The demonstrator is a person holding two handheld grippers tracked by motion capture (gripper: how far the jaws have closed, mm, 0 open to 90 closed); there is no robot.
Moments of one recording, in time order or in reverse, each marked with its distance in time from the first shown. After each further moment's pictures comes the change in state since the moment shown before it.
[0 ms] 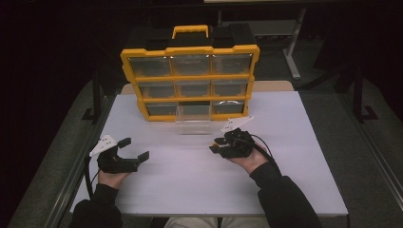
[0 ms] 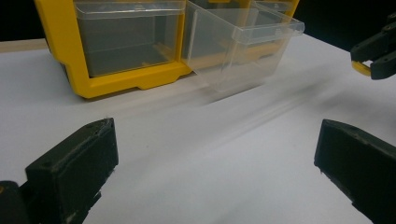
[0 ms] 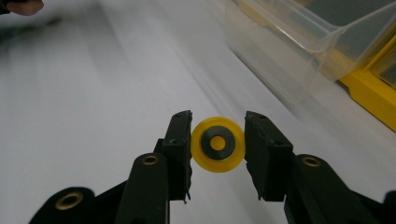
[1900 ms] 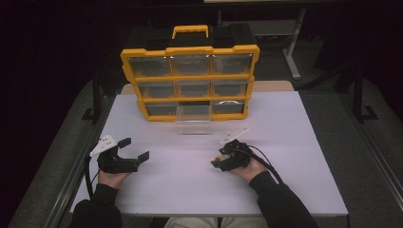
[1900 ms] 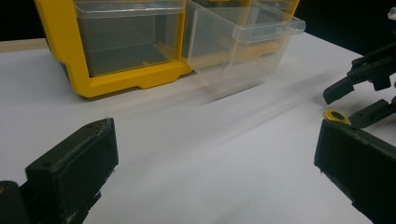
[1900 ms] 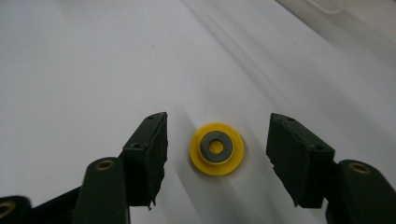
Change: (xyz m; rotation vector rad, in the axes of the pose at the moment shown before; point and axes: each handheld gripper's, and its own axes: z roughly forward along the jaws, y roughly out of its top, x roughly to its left) left arm 0.000 0.000 0.000 0.006 0.003 0.006; right arm -0.006 -0.044 0.039 0.110 0.010 0.053
